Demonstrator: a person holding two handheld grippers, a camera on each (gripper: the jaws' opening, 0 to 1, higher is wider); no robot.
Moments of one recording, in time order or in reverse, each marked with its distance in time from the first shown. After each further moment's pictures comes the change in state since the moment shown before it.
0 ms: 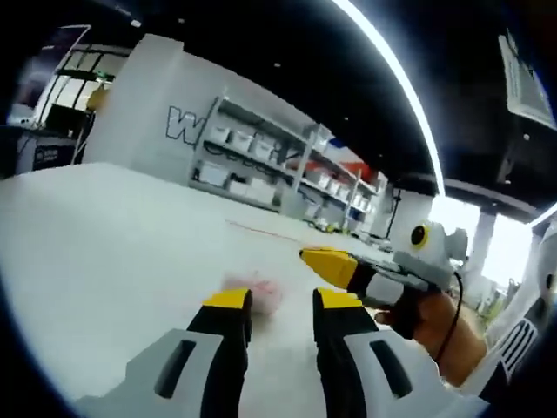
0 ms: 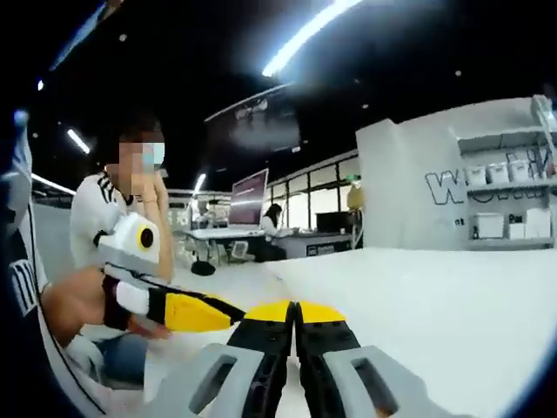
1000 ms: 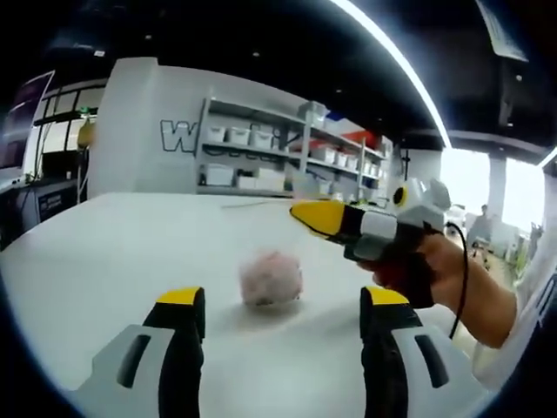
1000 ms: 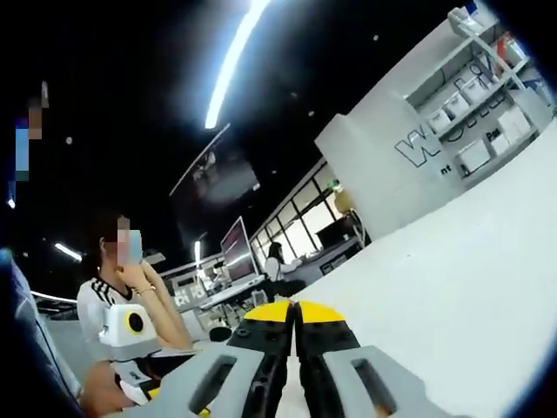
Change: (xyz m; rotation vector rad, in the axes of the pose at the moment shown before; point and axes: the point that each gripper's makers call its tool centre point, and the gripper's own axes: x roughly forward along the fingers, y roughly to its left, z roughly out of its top) left arm 0.013 0.009 -0.009 0.282 0.102 0.078; right arm 0.015 -0.043 0.015 0.496 -0.173 -0.012
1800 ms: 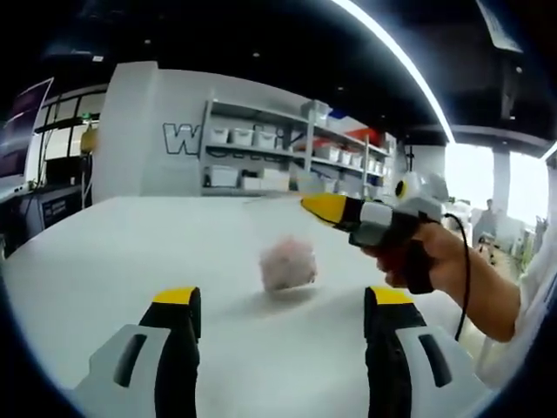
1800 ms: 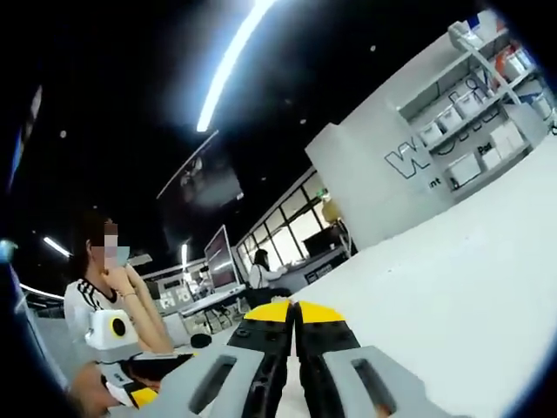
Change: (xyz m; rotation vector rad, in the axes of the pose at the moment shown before) left arm 0.004 0.006 0.002 0.027 0.001 0.031; right arm -0.001 -0.030 0.021 -0.024 -0.039 -0.056
